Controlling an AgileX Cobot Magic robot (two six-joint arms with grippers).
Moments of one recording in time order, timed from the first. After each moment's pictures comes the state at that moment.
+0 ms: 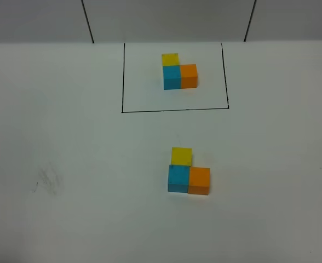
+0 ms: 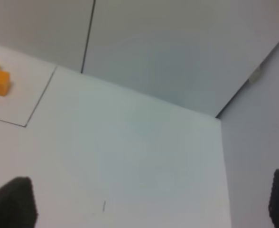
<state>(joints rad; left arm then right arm) -0.06 -0.01 -0.51 0.16 1.09 -0.24 0.04 0.53 -1.27 -0.04 1.20 -0.30</state>
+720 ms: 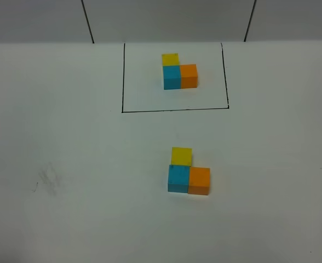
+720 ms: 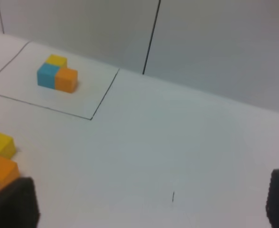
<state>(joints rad) -0.06 -0.01 -0.51 0.16 1.09 -0.24 0.08 0.14 -0.79 0.09 1.06 -0.24</state>
